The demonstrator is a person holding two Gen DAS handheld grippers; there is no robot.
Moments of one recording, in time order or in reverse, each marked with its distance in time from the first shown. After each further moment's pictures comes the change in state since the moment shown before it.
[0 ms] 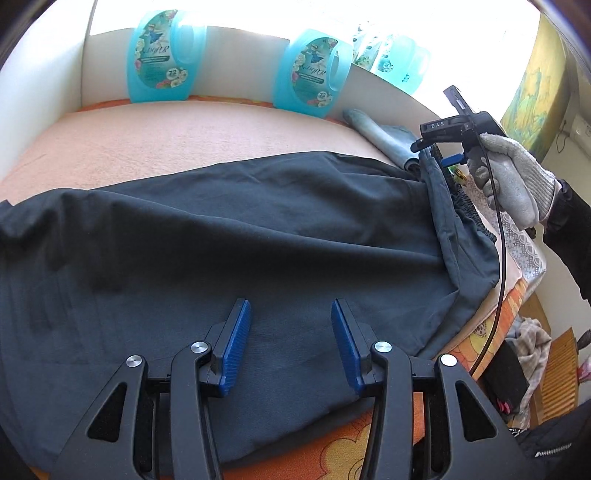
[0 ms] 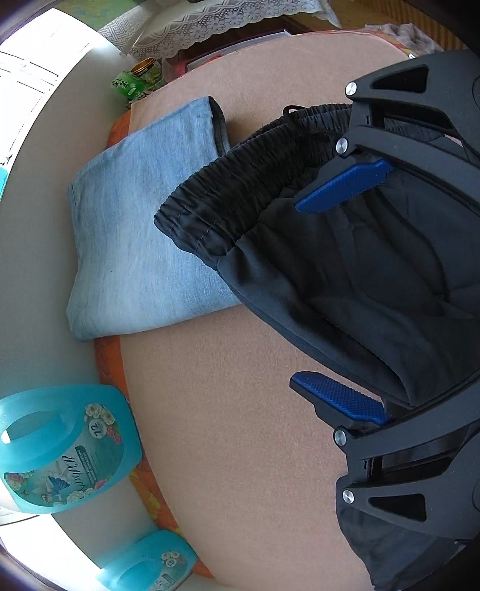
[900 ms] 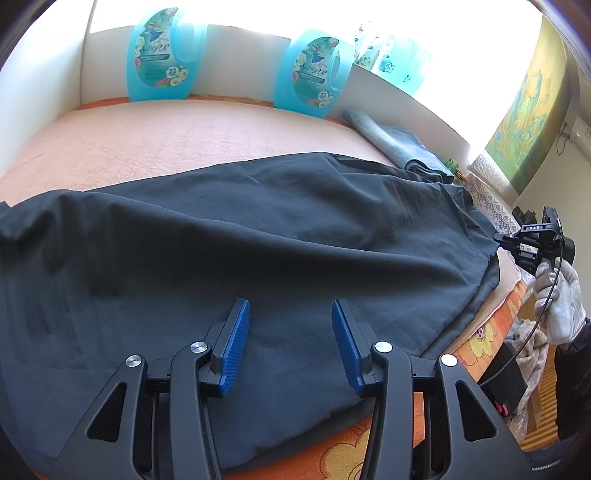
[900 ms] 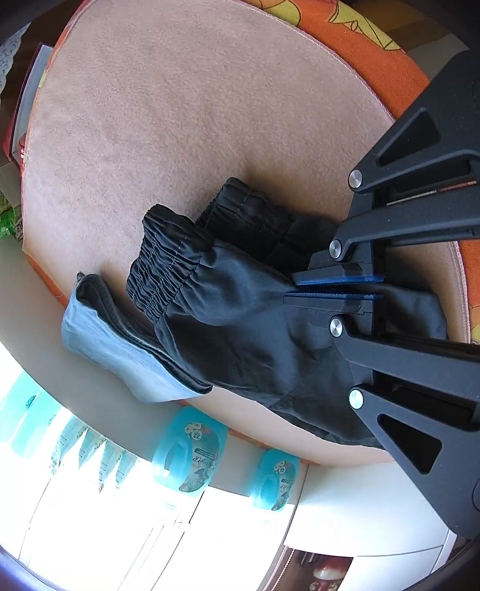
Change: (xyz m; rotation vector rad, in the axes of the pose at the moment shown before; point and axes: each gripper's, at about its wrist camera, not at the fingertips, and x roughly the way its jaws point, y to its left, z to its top) left arm 0.006 -0.001 0.005 -0.013 0.005 -0.002; right arm -0.029 -0.199 -0.204 0.611 -0.152 0.496
